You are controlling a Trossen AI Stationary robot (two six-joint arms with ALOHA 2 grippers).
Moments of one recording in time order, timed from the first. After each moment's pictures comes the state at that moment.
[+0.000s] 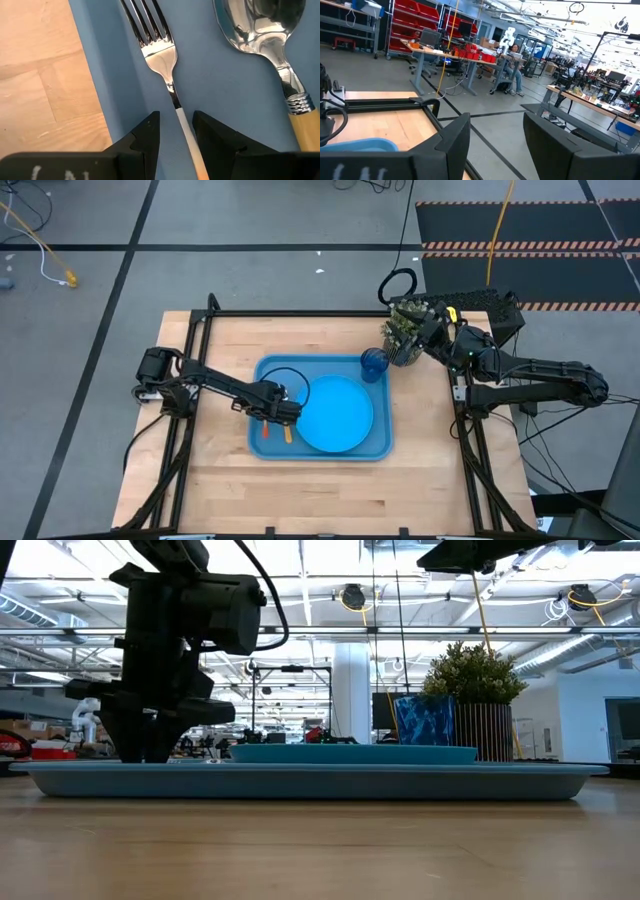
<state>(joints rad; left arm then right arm) -0.13 1.80 1.02 -0.92 -0.16 -1.43 -0.19 0.79 0.66 0.19 0.47 -0.30</state>
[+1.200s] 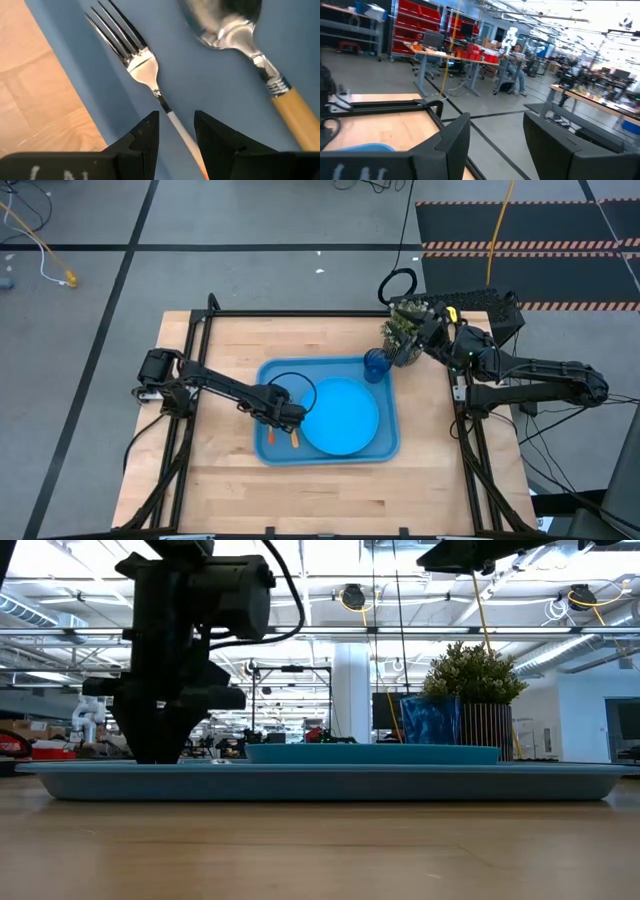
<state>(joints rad) -0.15 1.80 1.08 -0.92 -0.13 -1.31 -0.19 0.79 0.66 0.19 0.46 -0.27</state>
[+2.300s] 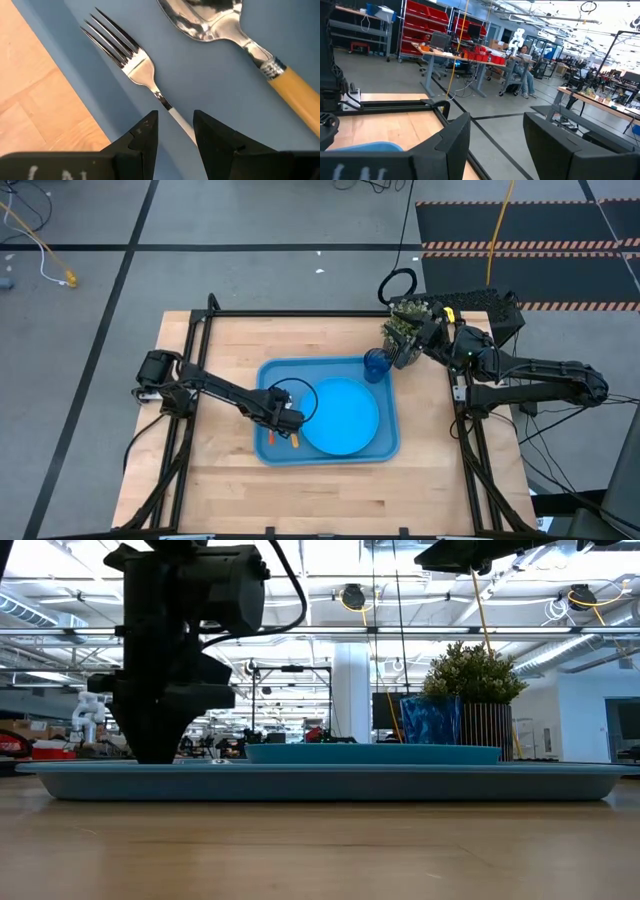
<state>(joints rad) -0.19 1.80 1.08 -0.93 -0.19 -1.20 -0.19 0.80 0.66 0.19 0.41 -0.27</state>
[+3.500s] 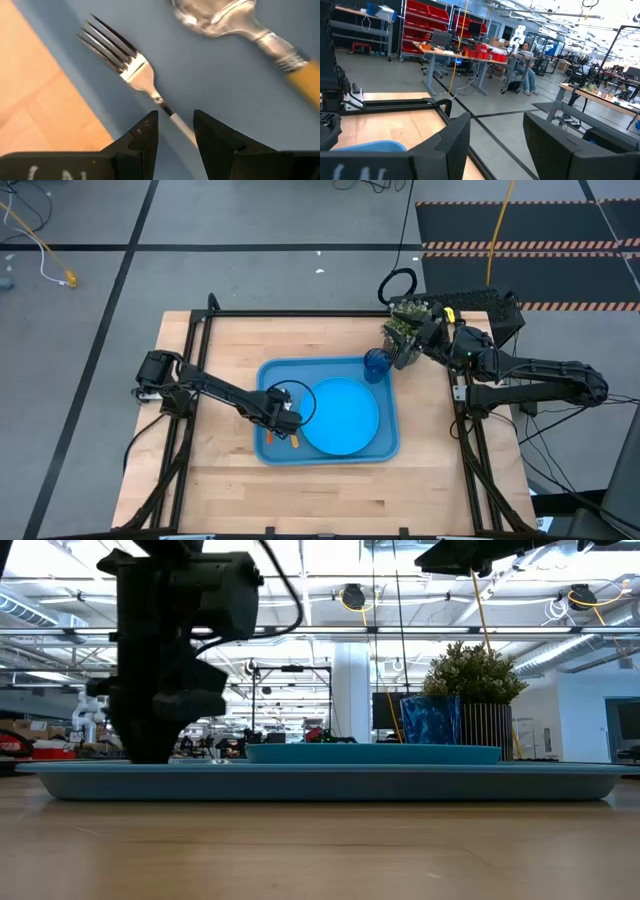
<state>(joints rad) -0.20 1.80 1.05 -0.92 -0.21 -1.17 -0.19 0.80 0.66 0.17 0.41 -0.25</state>
